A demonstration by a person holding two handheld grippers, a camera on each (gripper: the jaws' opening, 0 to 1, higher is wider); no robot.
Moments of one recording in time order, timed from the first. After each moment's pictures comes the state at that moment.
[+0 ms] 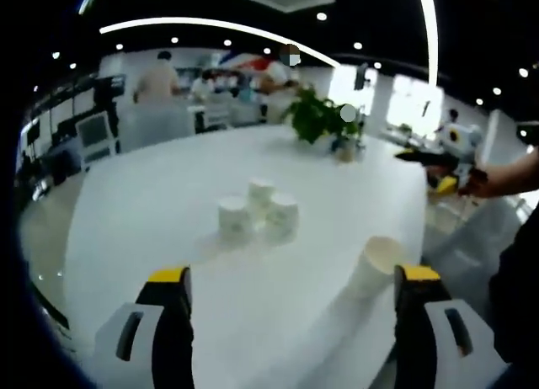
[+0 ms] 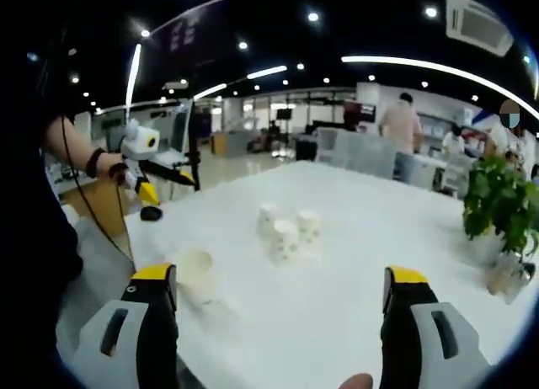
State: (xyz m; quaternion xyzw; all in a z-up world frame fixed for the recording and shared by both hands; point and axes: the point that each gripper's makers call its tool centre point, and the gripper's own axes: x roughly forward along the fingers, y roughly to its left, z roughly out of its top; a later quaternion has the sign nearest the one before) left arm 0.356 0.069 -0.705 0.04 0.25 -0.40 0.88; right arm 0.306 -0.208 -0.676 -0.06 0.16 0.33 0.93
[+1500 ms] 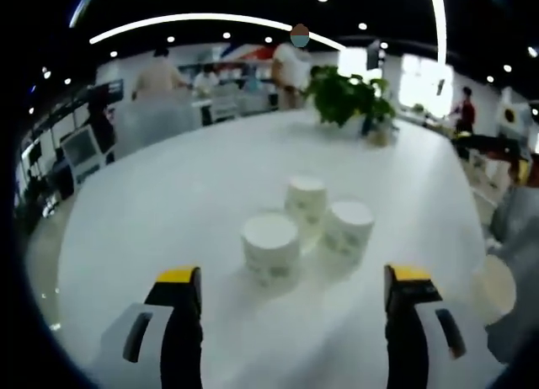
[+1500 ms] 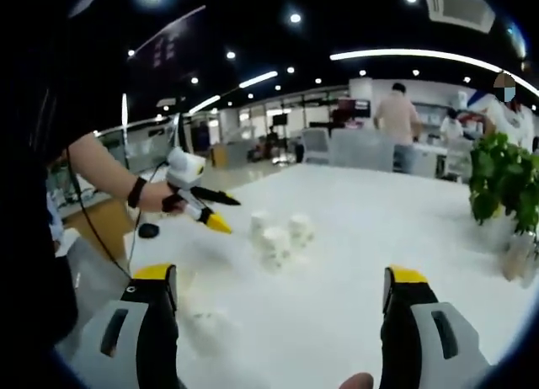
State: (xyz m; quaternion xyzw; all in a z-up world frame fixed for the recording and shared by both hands) left arm 0.487 0.007 -0.767 0.08 0.26 -0.38 0.88; right arm 0.339 -0.216 -0.688 -0.01 0.16 0.34 0.93
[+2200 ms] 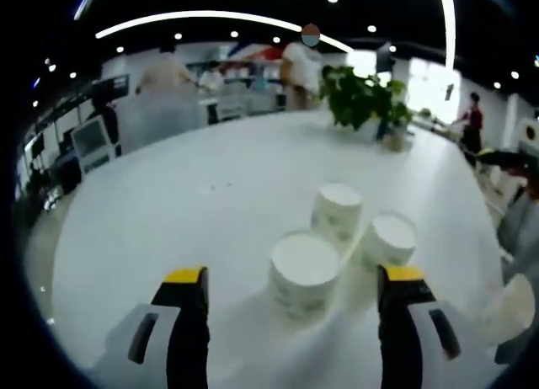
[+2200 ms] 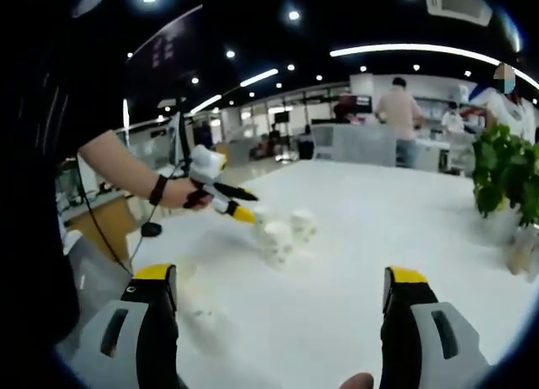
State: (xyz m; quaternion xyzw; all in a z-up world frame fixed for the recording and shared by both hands) left arm 0.529 0.000 -0.776 0.08 0.26 -0.38 0.89; right arm 0.341 -0.217 -0.697 0.00 0.17 0.34 0.92
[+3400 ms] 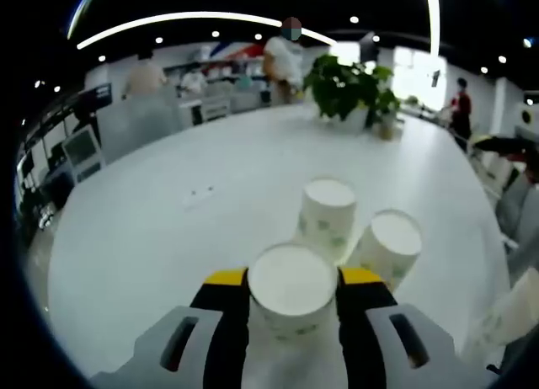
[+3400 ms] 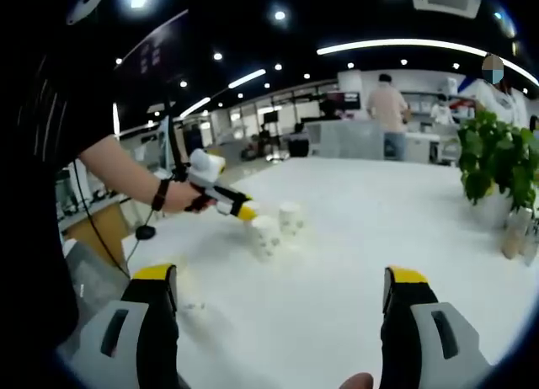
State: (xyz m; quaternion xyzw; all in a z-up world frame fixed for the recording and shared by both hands) left arm 0.534 -0.024 -0.788 0.10 0.26 -0.40 0.87; right arm 0.338 -0.239 -0.702 0.02 0.18 0.32 0.93
